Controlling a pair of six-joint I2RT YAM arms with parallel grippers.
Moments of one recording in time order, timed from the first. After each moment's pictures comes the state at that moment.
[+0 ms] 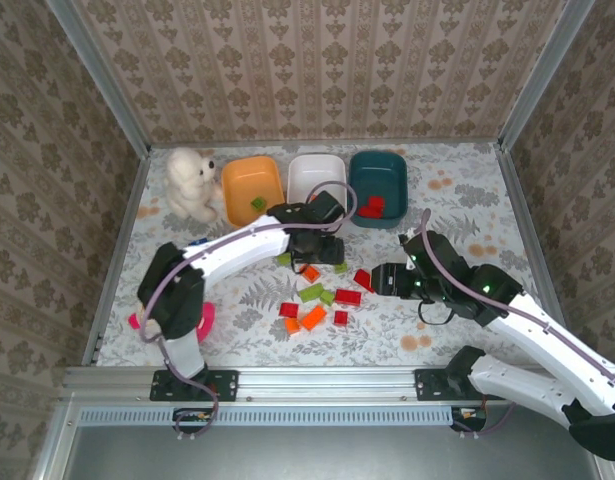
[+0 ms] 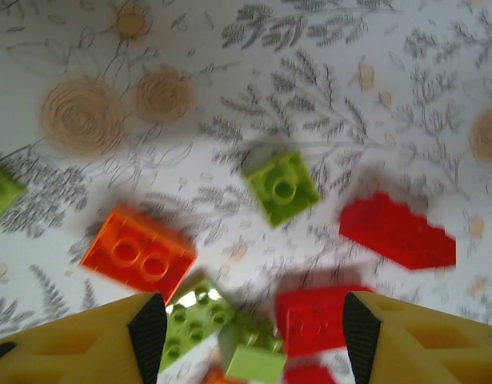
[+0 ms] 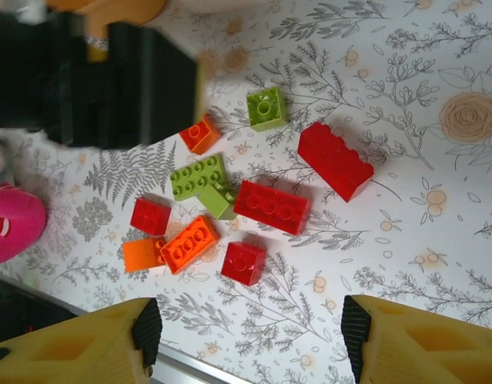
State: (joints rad) left arm -0.90 1.83 1.47 -0.83 0.00 -0.73; right arm 0.71 0.86 0.93 -0.92 0.01 0.71
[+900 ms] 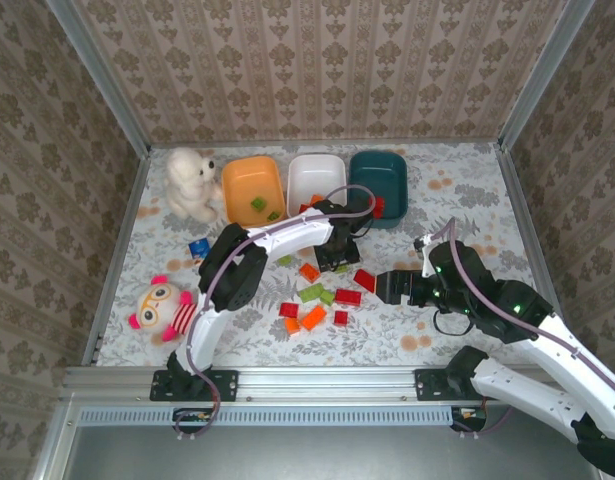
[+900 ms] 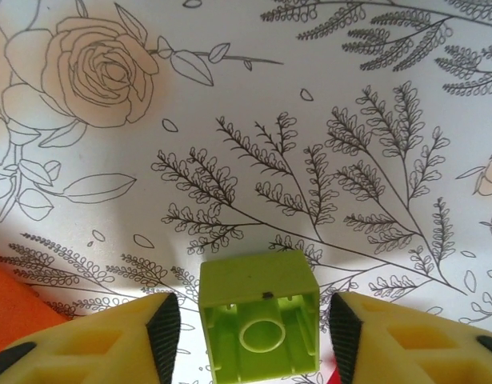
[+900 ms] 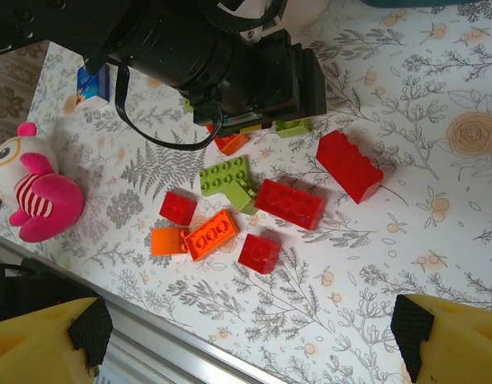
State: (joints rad) left arm -0.92 2.20 1.76 -0.96 0.00 -1.09; right arm 0.71 0.72 0.93 -0.96 -0.01 0.66
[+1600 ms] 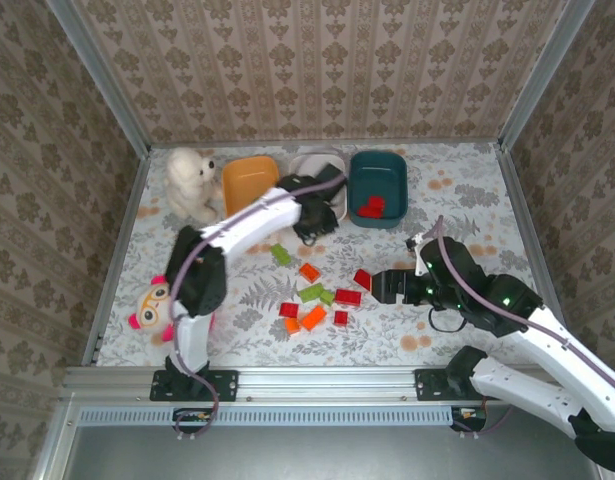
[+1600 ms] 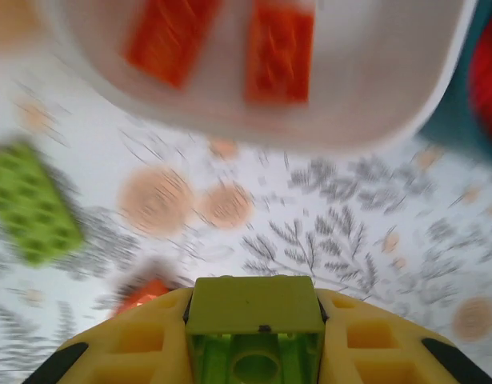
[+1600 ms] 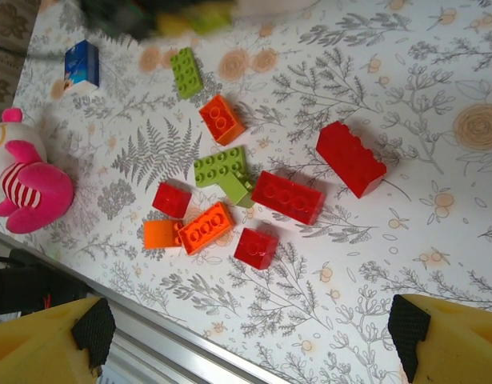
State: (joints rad) left arm -0.77 1.94 1.75 -1.00 -0.10 -0.95; right arm 0.71 0.79 0.93 -0.95 -0.04 0.65
